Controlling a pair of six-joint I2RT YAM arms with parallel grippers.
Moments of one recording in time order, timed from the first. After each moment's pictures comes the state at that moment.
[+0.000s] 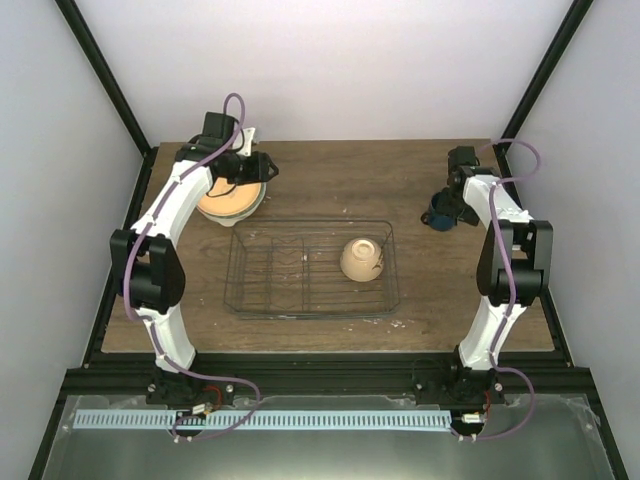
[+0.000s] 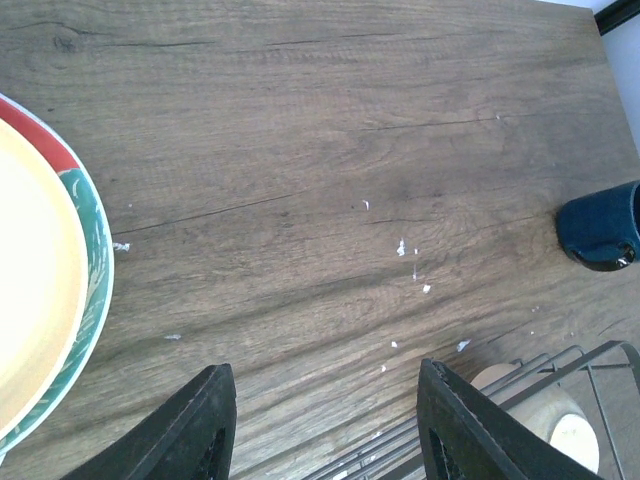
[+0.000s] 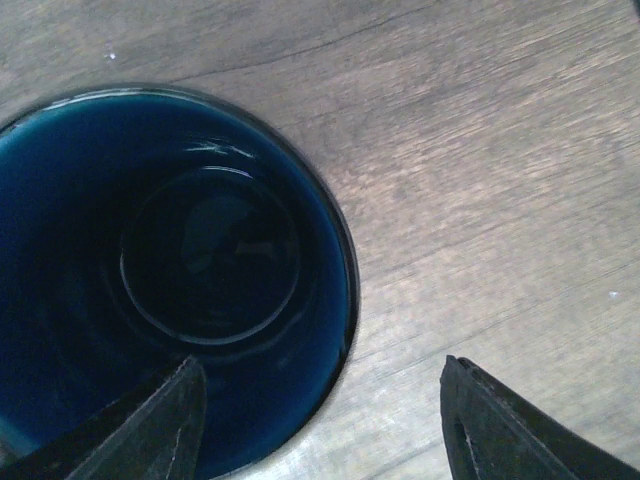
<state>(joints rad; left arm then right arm) -0.20 1.87 1.75 -0.75 0.42 -0.23 -0.02 1.87 1.48 -0.83 0.26 0.35</state>
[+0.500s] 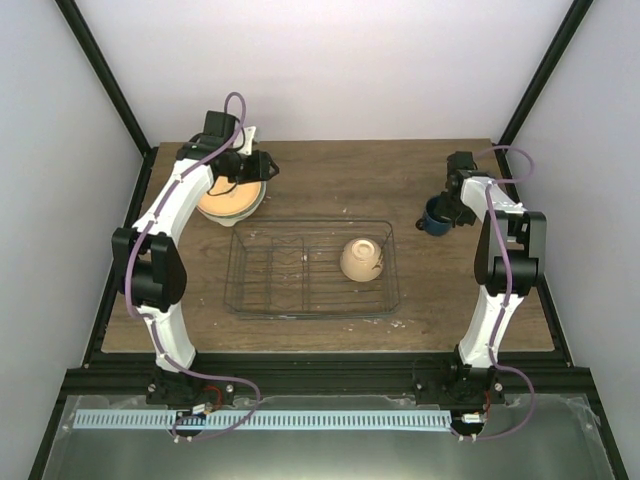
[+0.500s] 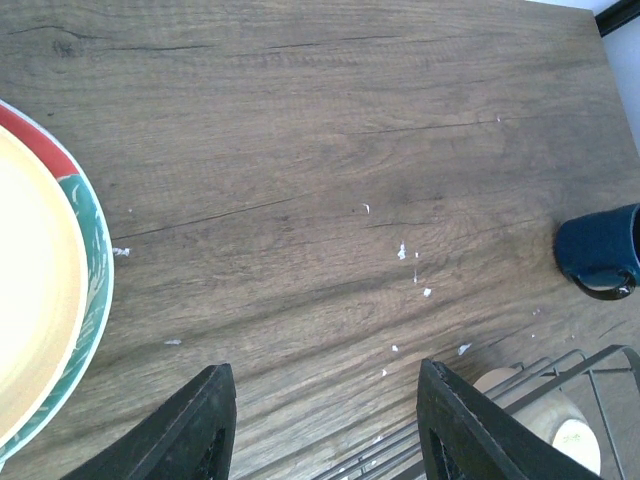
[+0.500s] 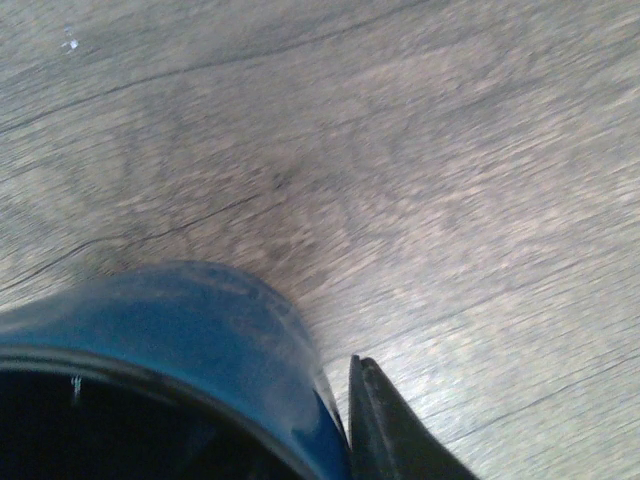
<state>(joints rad) -0.20 1.89 1.77 -0.75 0.42 -0.23 -0.05 1.98 1.47 -0.73 0.21 0.35</state>
